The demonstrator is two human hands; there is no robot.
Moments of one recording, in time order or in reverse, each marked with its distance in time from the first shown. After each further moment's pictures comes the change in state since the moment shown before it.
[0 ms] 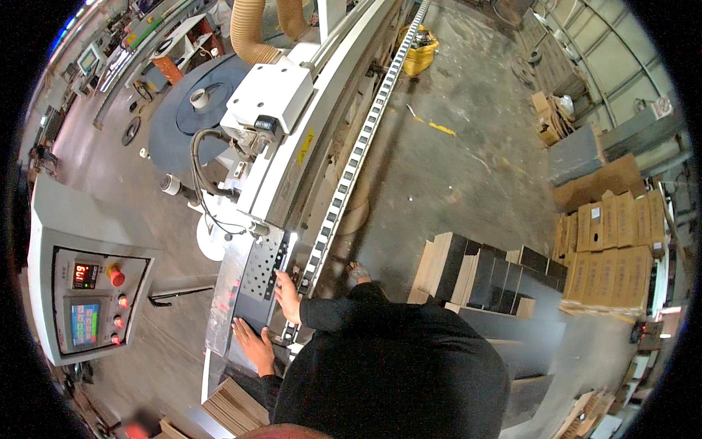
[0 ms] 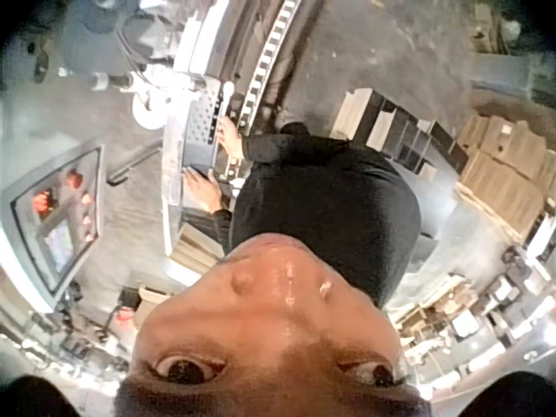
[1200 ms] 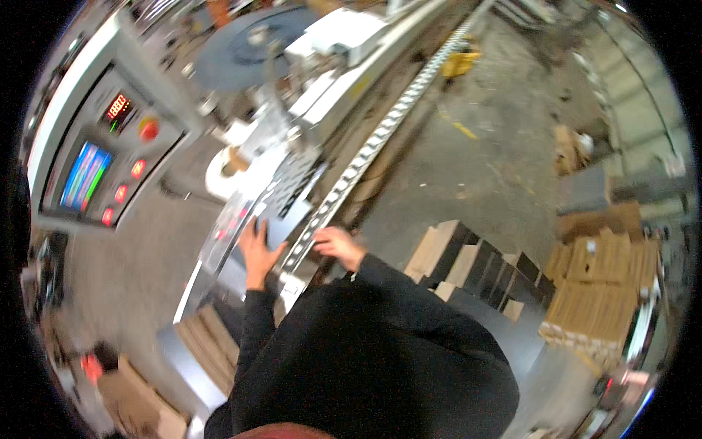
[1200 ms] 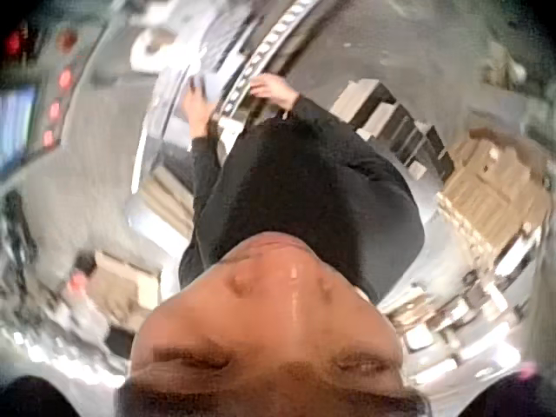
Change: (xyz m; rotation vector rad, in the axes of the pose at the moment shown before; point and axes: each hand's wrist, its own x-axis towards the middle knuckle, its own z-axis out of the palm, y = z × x) left_hand 0.028 -0.001 0.004 -0.249 0.202 0.288; right_hand -0.070 -0.009 -0.138 -0.571 -0.343 -0.069
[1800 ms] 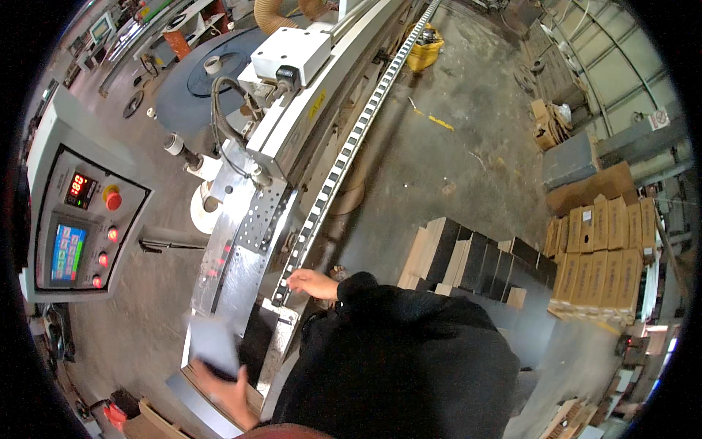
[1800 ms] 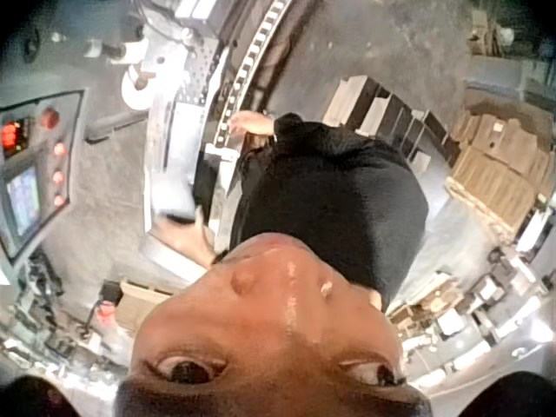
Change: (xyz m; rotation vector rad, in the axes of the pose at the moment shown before) left_hand -0.156 0.041 -0.216 0.151 0.022 -0.407; right_hand 0.012 0.017 0.017 -0.192 -0.140 0.046
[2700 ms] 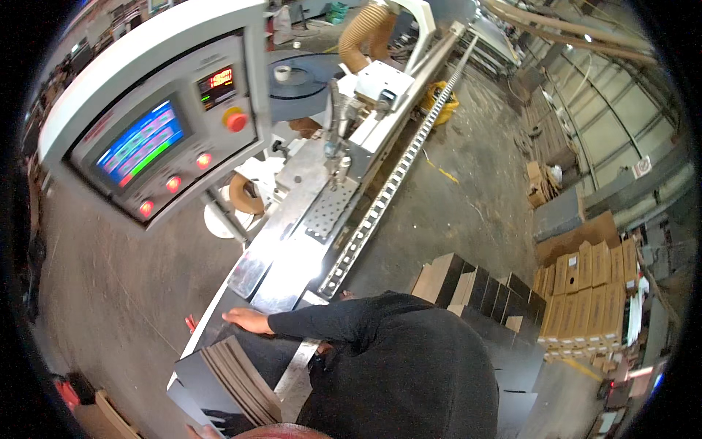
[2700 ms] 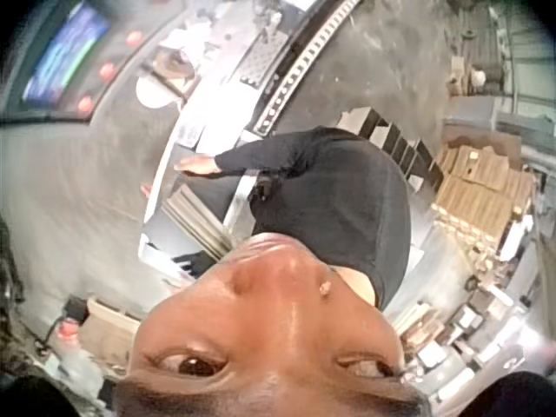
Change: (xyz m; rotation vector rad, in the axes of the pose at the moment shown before) left_hand -0.120 -0.239 -0.143 -0.388 0.098 -0.842; right_hand 0.150 0.053 0.368 -0.479 -0.271 -0.007
